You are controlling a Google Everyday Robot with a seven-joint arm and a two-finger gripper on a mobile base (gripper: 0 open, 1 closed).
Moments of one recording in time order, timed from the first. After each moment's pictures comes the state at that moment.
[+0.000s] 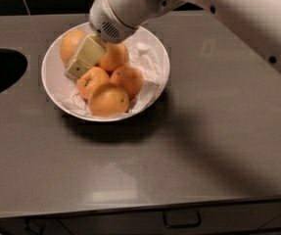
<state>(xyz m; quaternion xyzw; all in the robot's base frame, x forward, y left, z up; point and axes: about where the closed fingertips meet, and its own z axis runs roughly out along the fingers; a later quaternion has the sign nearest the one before) 0.572 0.117 0.985 -0.60 0.67 0.16 0.40</state>
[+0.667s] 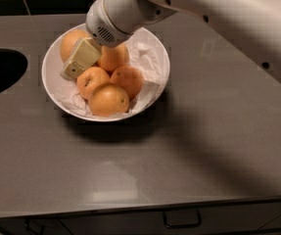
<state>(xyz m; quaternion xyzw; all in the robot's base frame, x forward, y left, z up) 0.580 0.124 0.979 -0.59 0.68 0.16 0.42</state>
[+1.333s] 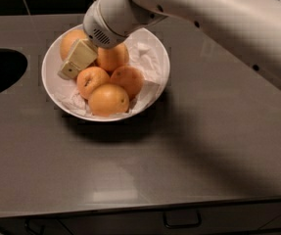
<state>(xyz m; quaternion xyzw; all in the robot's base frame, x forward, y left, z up) 0.591 0.129 0.972 -0.57 0.69 0.15 0.42</state>
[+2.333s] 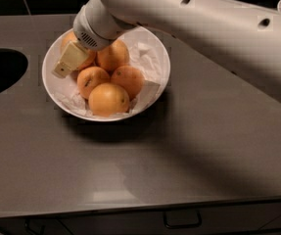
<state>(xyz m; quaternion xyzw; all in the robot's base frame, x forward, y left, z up) 0.613 0.145 0.963 -0.54 0.71 0.10 0.43</state>
